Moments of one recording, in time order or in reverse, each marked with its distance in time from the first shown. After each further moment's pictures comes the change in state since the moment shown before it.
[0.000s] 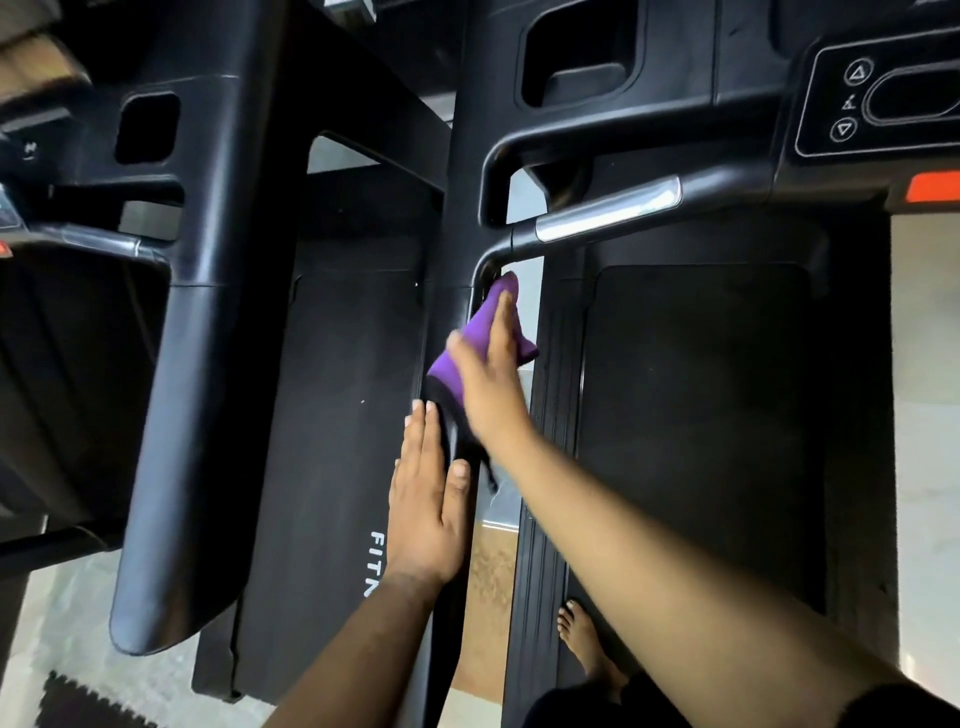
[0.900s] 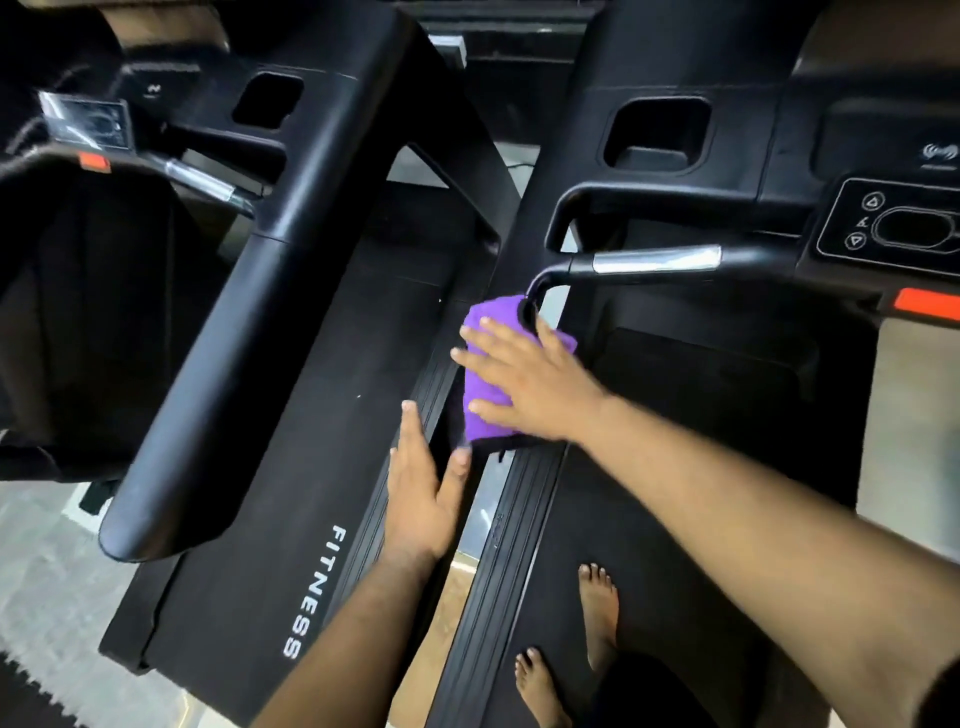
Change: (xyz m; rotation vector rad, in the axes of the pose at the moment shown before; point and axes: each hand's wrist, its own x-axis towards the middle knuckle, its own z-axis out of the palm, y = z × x) left_hand -0.025 -0.007 0.000 -0.235 0.185 -0.155; right_hand 0.014 -0.024 -0.056 -1.427 -0.553 -0.852
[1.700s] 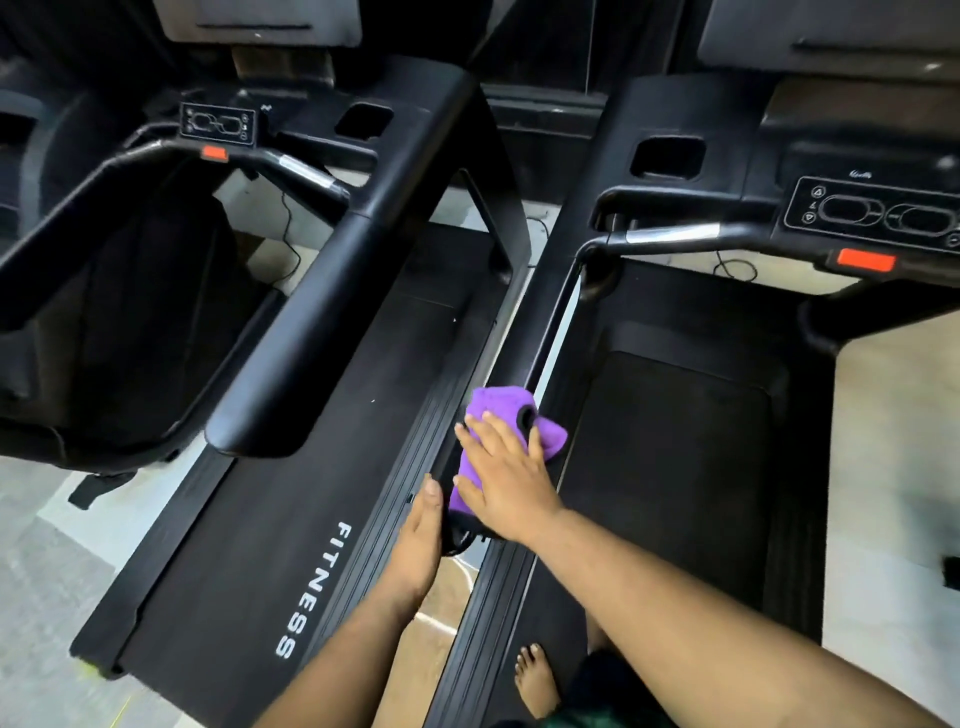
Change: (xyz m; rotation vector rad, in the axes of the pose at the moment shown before) left_hand -0.169 -0.097 -0.066 -0.464 -0.218 -0.286; right_hand -0.112 -0.237 0.081 0.140 -0.071 0.282
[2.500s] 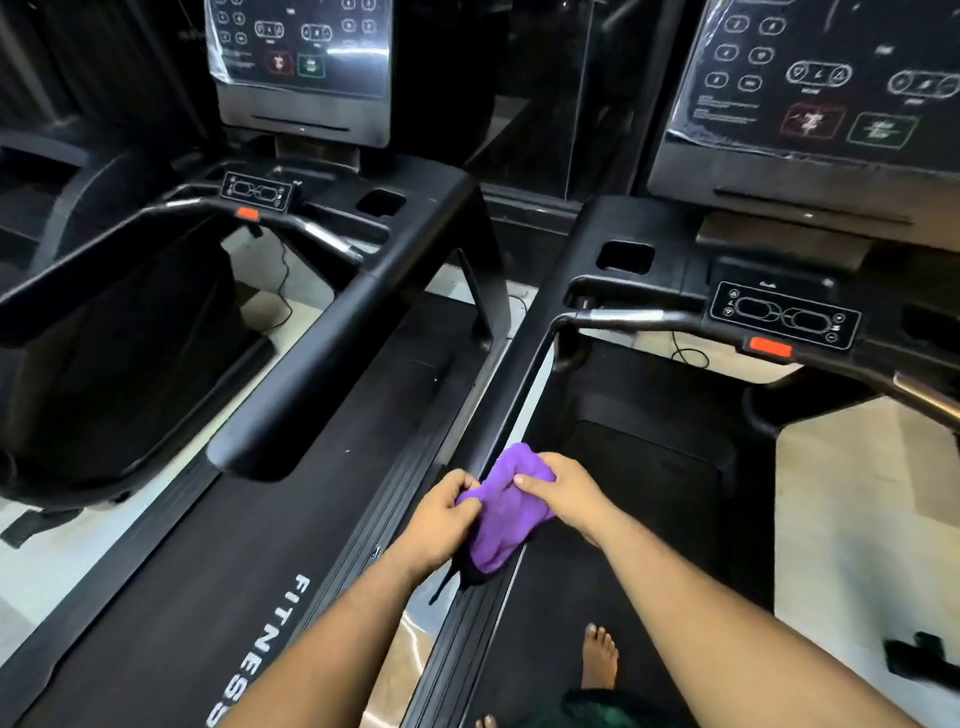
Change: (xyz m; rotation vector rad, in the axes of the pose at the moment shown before) left_hand -0.013 0.054 0.020 0.085 -0.031 0.243; right_hand -0.048 0.050 -0.082 0.803 0.021 0.354
